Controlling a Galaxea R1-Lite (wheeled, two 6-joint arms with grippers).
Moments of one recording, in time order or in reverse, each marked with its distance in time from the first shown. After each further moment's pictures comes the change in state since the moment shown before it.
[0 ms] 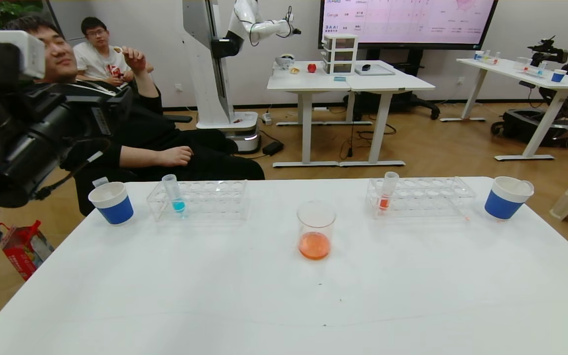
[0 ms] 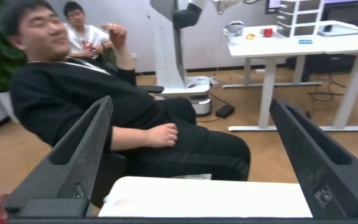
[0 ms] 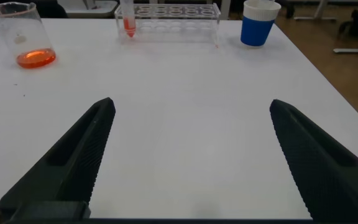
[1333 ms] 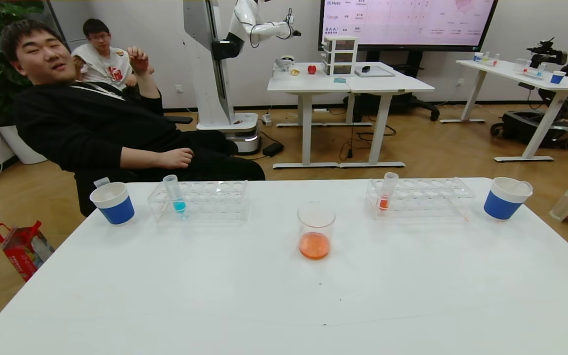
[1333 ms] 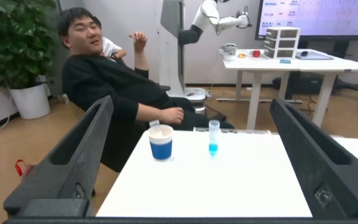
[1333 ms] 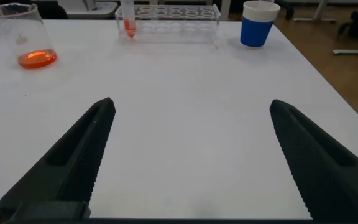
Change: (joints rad) left arm 0.077 -1.239 0.382 0.799 -0.104 -0.088; right arm 0.000 0.000 0.000 0.000 0.000 0.000
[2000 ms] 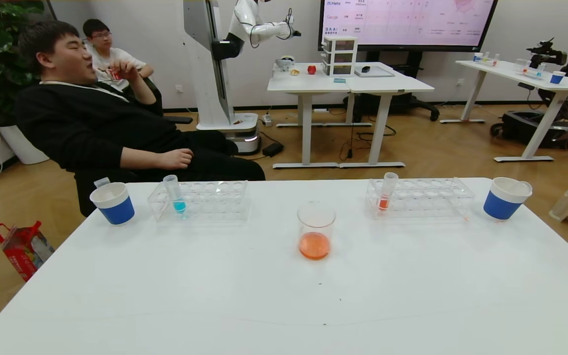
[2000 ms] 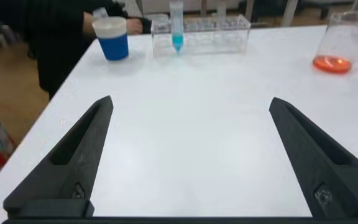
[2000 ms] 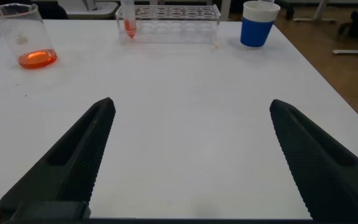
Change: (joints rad) left arm -0.015 -0.315 0.441 0.172 -0.155 -0.022; right arm 0.000 0.000 0.000 0.000 0.000 0.000
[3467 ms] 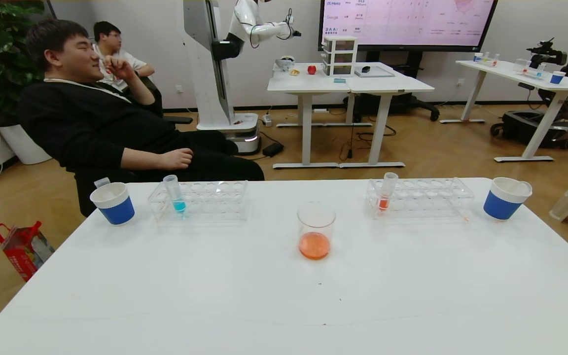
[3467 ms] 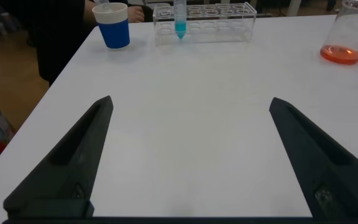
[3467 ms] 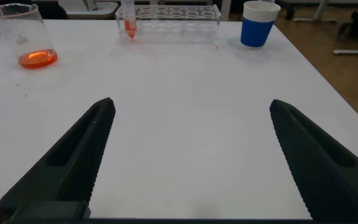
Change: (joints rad) left arm 0.000 -0.003 0.021 0.011 0.011 -0.005; right arm 0.001 0.000 0.000 0.000 0.000 0.000
